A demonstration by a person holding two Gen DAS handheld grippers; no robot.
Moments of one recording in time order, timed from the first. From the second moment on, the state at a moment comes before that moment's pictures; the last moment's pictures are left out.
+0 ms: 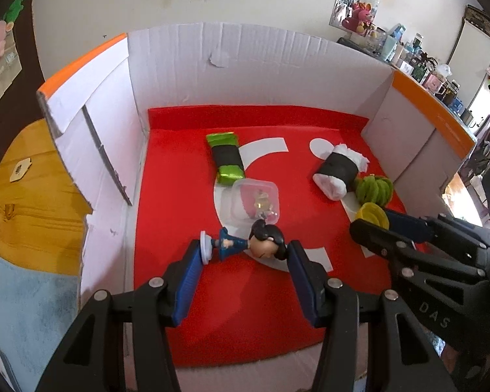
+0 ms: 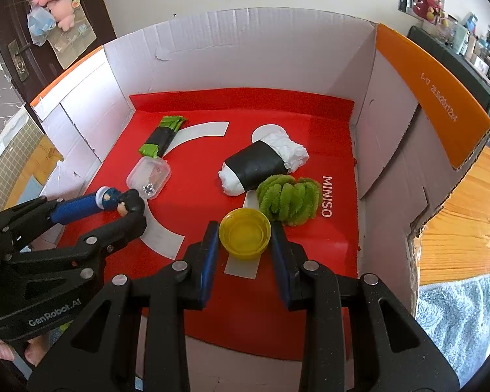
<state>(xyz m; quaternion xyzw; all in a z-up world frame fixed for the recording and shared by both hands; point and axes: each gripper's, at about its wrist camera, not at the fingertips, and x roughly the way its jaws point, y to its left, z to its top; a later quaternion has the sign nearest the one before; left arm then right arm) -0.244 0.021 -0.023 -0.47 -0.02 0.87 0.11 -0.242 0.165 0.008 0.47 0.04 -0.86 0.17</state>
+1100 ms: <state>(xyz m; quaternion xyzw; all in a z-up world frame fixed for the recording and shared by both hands) -0.238 0.015 -0.010 -0.46 -0.02 0.88 0.11 -0.241 0.166 0.007 0.47 0.02 -0.86 0.18</state>
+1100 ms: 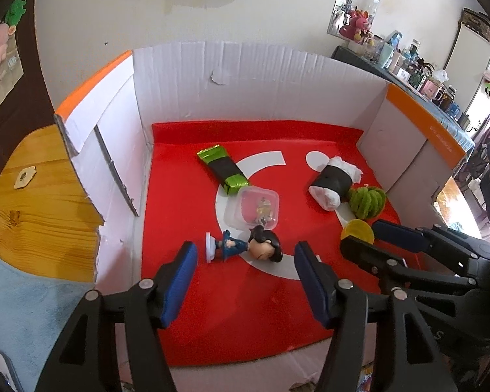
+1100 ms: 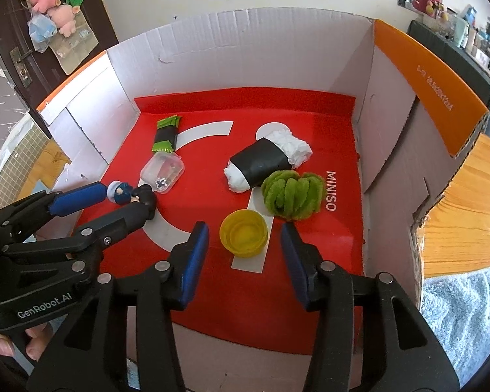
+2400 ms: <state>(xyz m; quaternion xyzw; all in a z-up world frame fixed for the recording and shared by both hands) -0.197 -0.003 0.013 -0.43 -0.03 0.90 0.11 -0.204 0.163 0.030 0.44 0.02 -0.88 0.19</state>
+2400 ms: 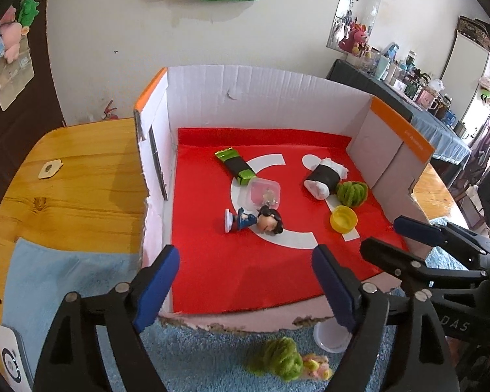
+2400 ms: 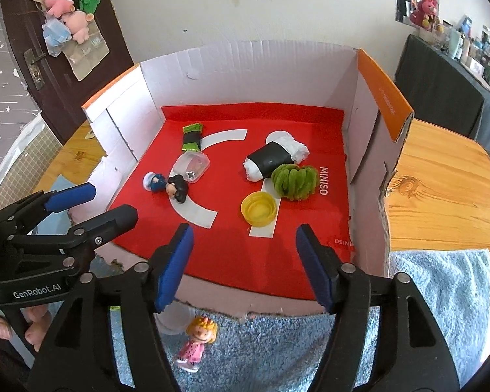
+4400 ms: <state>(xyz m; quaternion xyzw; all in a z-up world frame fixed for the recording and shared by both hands) -0.120 -0.012 0.014 -0.43 -0.02 0.90 0.10 -0.113 0.175 0.047 0.41 0.01 -0.89 0.19</state>
